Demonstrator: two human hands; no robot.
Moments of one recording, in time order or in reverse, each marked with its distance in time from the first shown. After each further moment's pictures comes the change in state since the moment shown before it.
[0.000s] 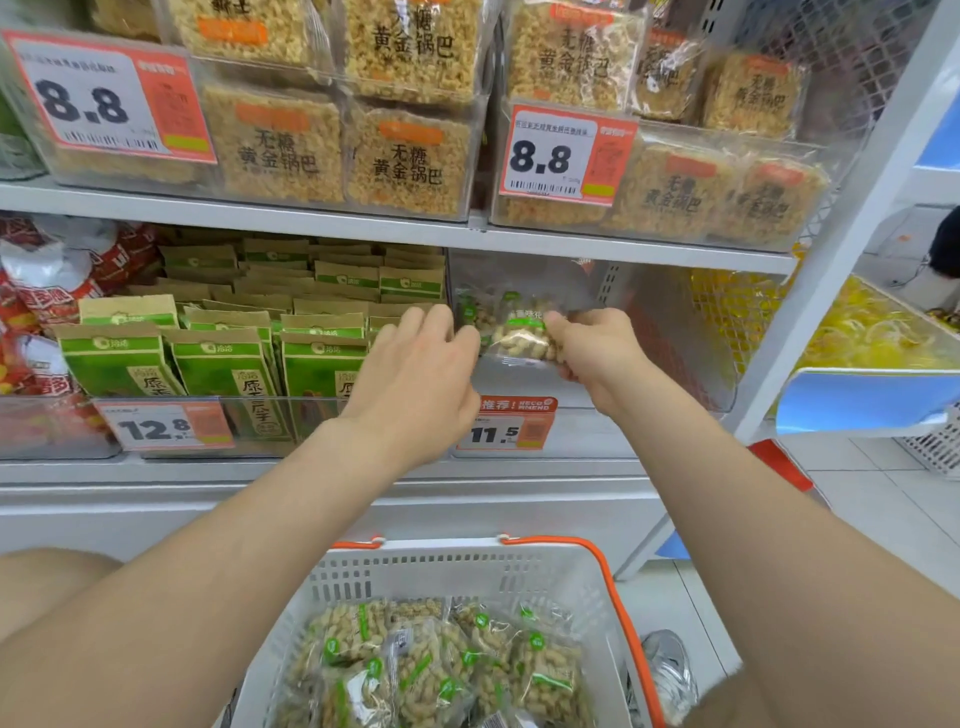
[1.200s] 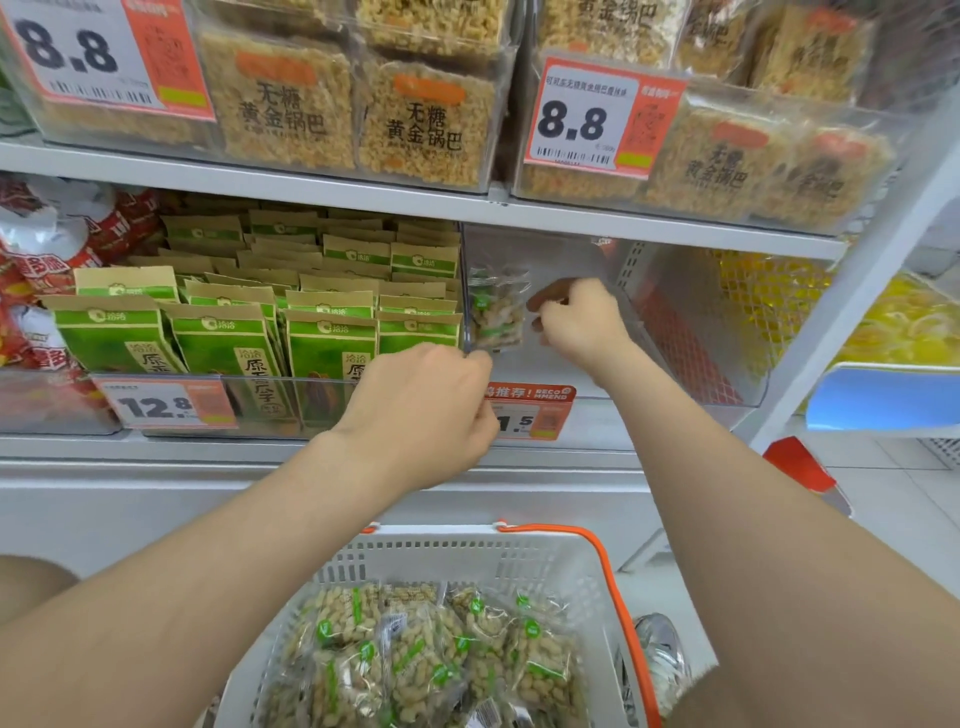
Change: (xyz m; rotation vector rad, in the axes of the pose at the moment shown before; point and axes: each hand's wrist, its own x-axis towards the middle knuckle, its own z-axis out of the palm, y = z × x) left_hand -0.019 0.007 -0.001 0.045 -0.095 0.023; right_hand 0.031 0.003 0.026 -0.431 -0.054 -0.221
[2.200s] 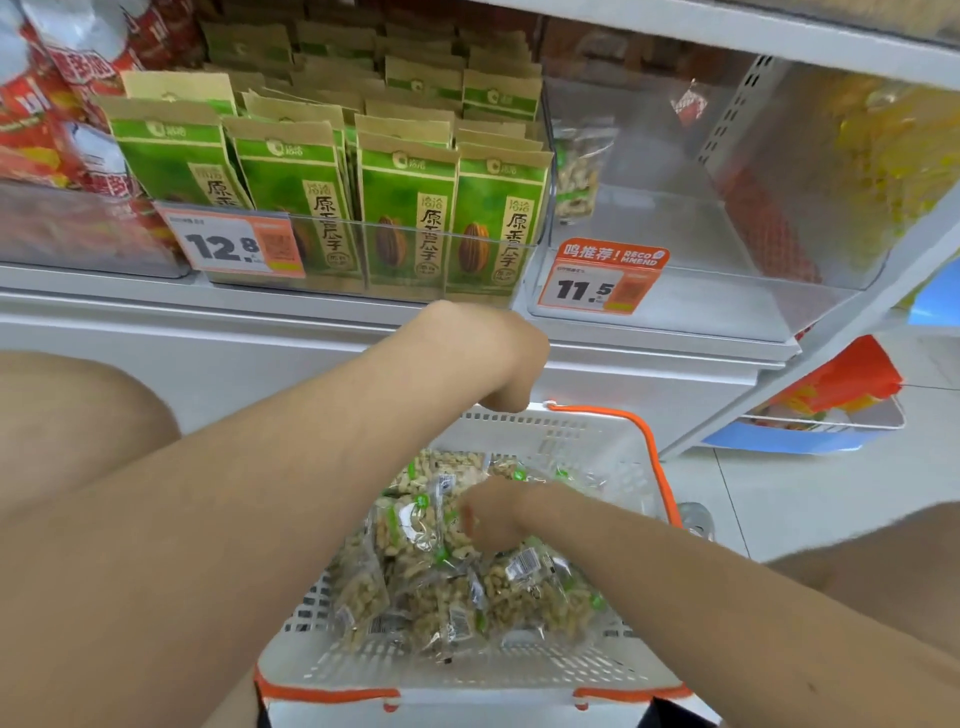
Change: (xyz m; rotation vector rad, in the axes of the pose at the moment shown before) left_hand -0.022 0.003 0.046 -0.029 -0.883 0.052; right_hand -0.222 0.116 0.192 -0.846 -1.282 -0.137
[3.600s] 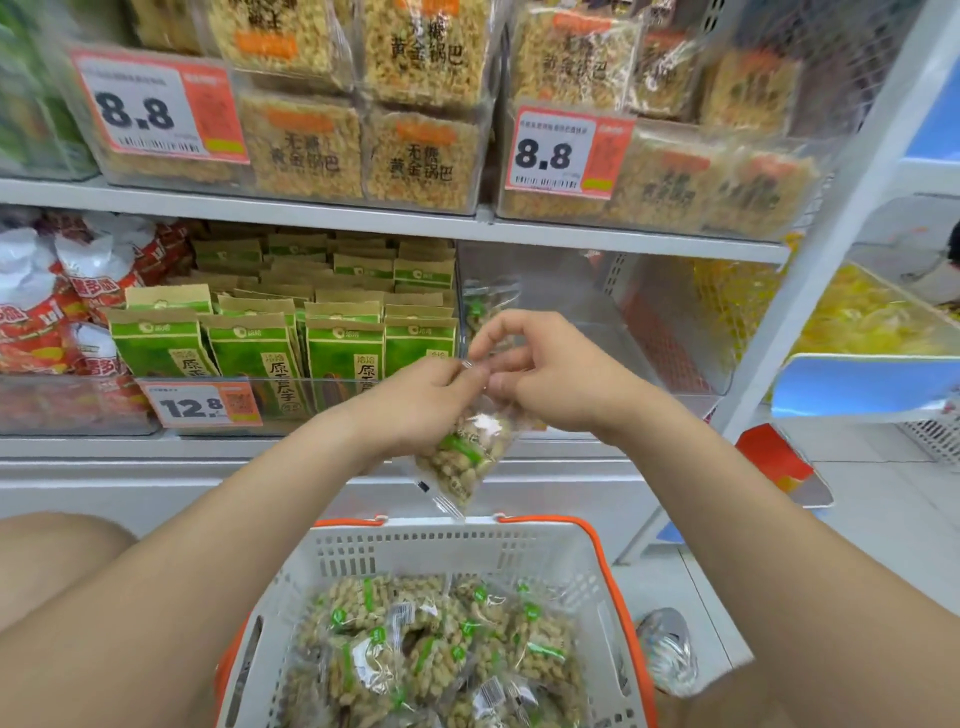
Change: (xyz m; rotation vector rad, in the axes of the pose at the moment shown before) left_hand -0.041 -0.006 -0.048 -1.058 0.453 0.079; right_hand -0.232 0.040 -0.184 0.819 0.954 -0.312
